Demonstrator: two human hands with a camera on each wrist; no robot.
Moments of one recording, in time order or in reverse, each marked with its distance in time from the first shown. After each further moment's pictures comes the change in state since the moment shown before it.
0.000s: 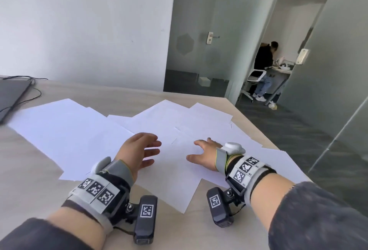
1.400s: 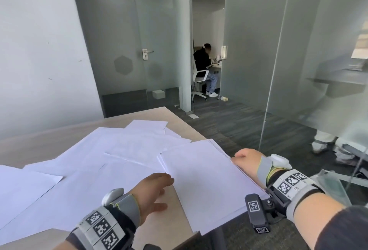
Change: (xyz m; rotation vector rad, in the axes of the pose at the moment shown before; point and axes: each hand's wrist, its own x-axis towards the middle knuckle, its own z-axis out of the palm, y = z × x) left_hand -0.090 -0.057 0.198 0.361 -0.449 -0.203; right_hand -0.136 0.315 -0.006 0.589 0.352 0.420
